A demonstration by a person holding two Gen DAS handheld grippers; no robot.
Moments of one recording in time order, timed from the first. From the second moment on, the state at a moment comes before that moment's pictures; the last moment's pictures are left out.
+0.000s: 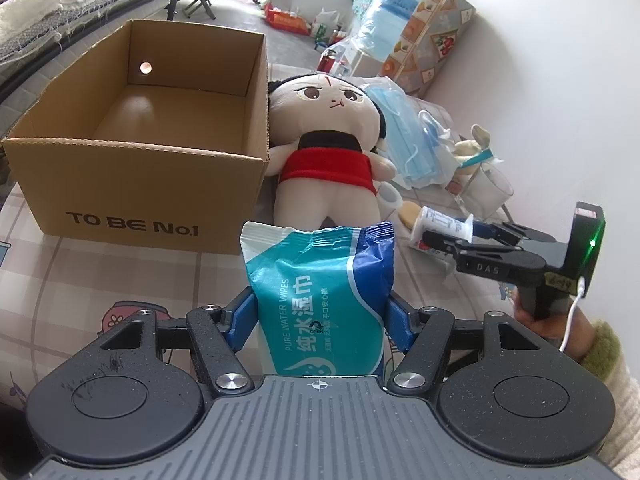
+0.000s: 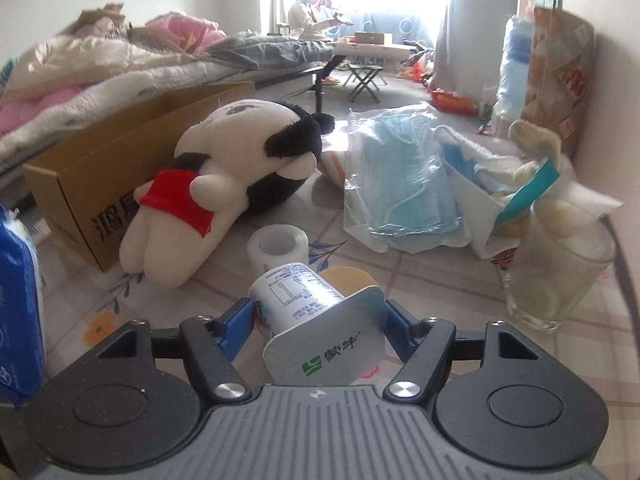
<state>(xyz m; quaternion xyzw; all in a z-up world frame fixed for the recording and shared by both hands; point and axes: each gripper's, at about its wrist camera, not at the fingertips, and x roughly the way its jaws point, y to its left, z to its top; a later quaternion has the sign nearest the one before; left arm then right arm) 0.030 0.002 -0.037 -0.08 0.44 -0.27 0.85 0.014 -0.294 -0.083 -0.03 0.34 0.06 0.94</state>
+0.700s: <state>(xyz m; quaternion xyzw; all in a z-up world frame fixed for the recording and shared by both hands) 0.030 0.005 -0.039 -0.08 0.44 -0.26 0.85 0.048 -0.236 -0.059 -0.20 0.47 0.08 0.86</state>
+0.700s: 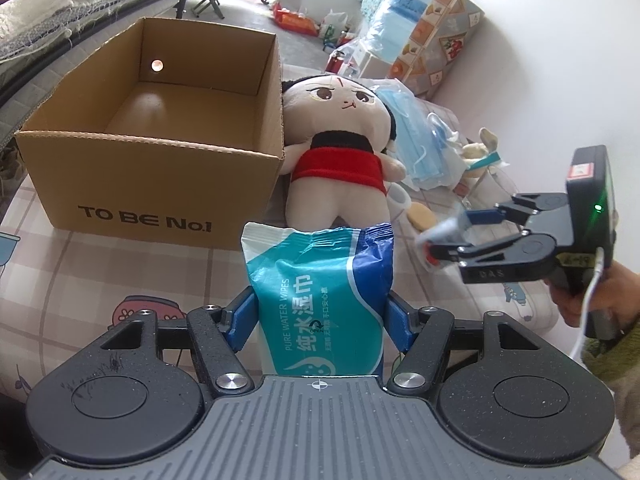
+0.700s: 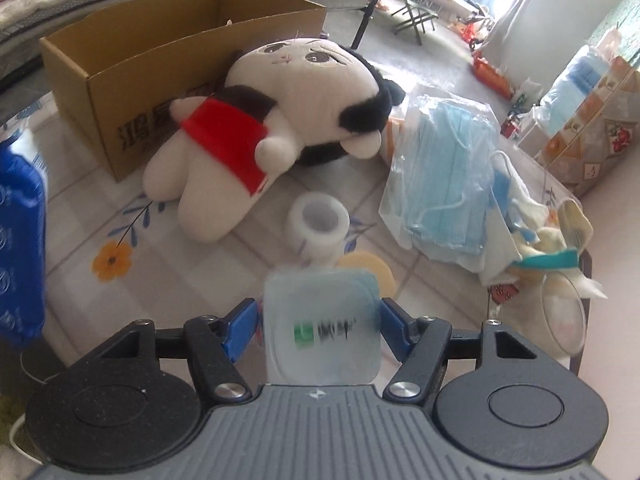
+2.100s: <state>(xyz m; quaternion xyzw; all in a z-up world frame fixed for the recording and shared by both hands) 0.011 0.056 0.058 -0.12 0.33 -0.29 0.89 -0.006 -0.244 0.017 -0.02 0.32 0.08 0.94</state>
